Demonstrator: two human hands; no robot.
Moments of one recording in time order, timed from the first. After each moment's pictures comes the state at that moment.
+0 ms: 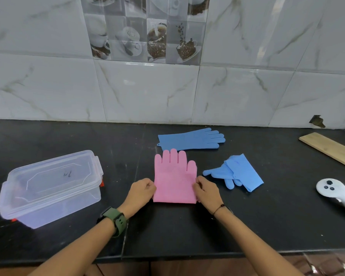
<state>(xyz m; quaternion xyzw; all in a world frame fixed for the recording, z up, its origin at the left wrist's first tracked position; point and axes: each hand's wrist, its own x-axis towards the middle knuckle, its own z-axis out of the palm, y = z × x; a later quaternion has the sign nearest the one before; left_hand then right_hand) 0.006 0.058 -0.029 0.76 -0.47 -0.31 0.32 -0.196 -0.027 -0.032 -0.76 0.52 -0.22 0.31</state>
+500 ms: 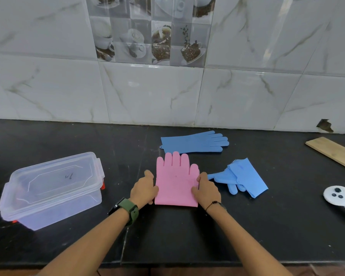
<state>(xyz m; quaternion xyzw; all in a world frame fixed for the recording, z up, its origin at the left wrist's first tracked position) 0.004 0.027 -0.024 0.80 -0.49 -0.26 0.23 -0.177 -0.047 -0.033 -0.76 0.59 -0.14 0.23</state>
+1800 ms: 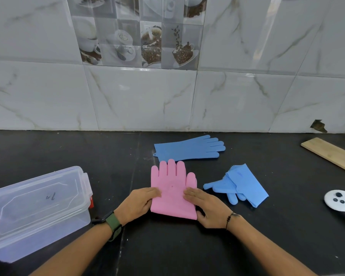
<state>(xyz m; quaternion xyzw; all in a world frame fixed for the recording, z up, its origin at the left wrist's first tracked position) 0.044 0.014 -0.054 0.56 -0.79 -0.01 0.25 -0.220 -0.077 -0.057 -0.96 0.26 -0.08 0.10</state>
